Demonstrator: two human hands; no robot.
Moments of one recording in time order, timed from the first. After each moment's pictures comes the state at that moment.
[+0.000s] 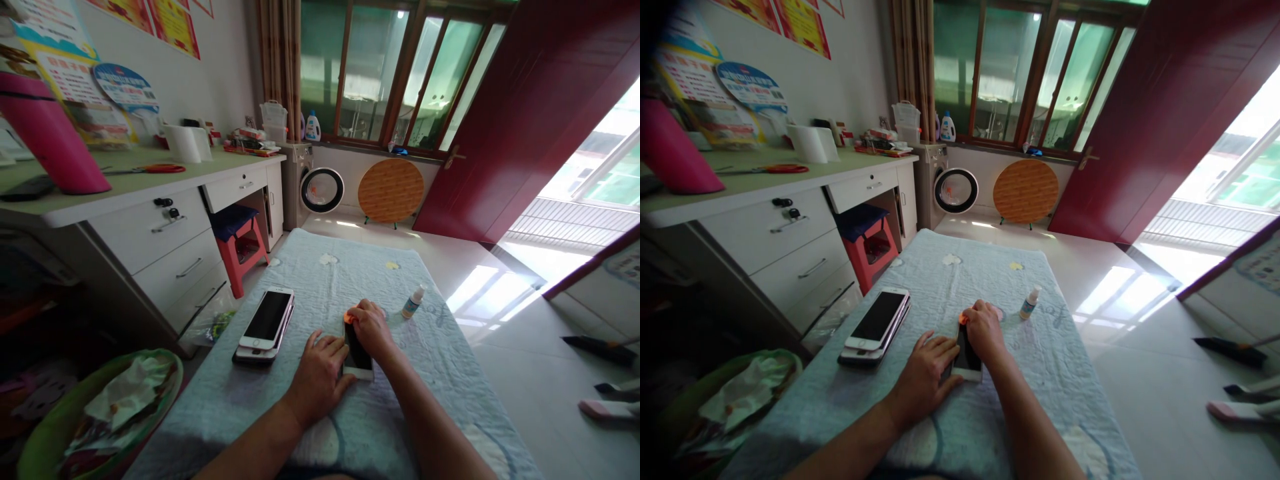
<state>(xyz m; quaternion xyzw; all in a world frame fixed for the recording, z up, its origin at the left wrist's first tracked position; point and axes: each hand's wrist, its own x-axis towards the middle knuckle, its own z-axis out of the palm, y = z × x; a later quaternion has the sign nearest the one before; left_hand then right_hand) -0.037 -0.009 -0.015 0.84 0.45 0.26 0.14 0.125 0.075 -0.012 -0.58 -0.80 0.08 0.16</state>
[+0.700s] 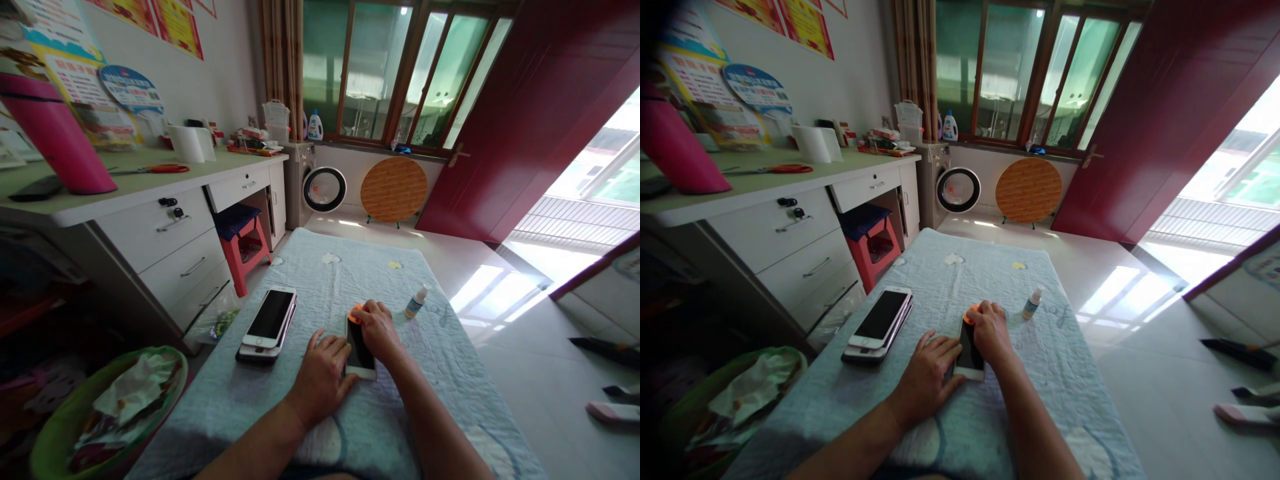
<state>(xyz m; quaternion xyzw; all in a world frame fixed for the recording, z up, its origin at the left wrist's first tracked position) -0.035 -0.010 -0.014 0.84 0.46 0.25 0.15 0.135 0.068 -0.013 -0.57 -0.81 0.06 0.16</state>
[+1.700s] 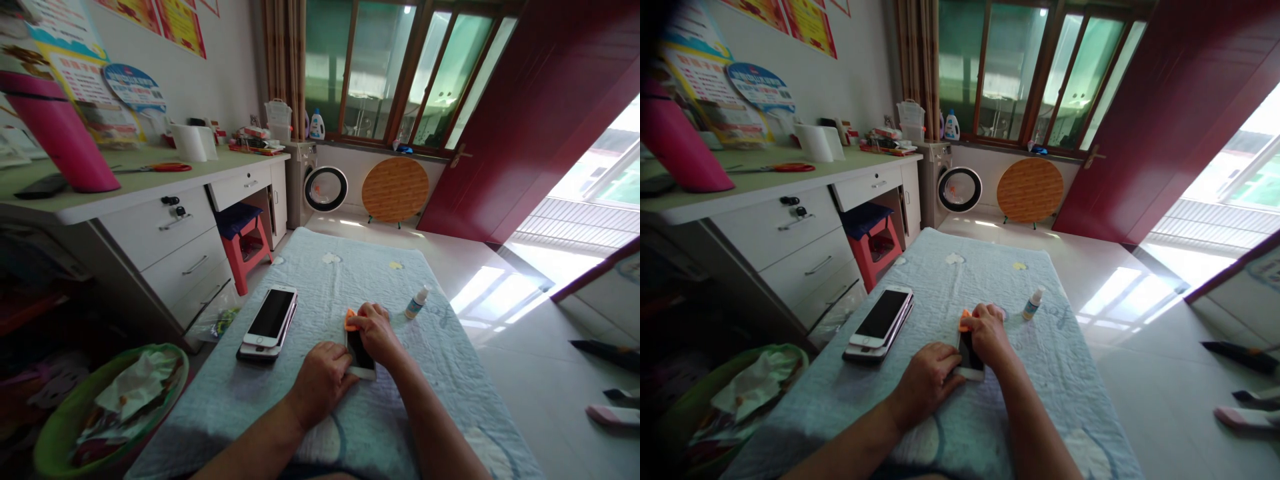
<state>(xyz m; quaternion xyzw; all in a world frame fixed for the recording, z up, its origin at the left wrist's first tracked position) -0.034 -0.010 -0.023 0.85 0.45 0.24 0.12 0.134 0.062 -0.013 -0.53 -0.83 0.09 0.17</state>
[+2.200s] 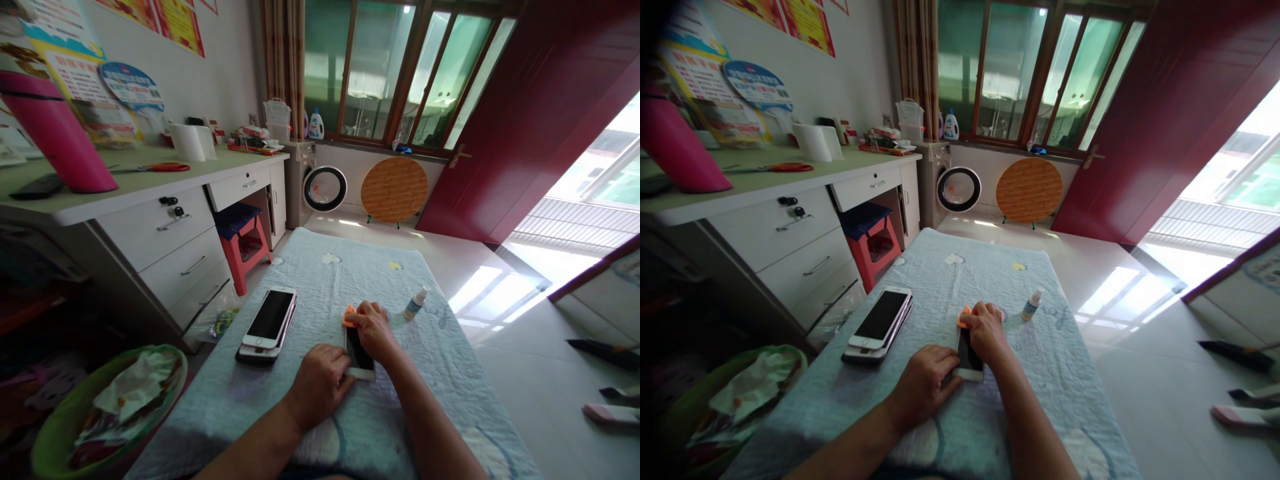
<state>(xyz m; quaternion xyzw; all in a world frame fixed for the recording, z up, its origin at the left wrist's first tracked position) -0.035 -0.013 -0.017 0.85 0.45 0.25 0.14 0.130 0.066 -0.010 -0.54 -0.82 0.09 0.18</state>
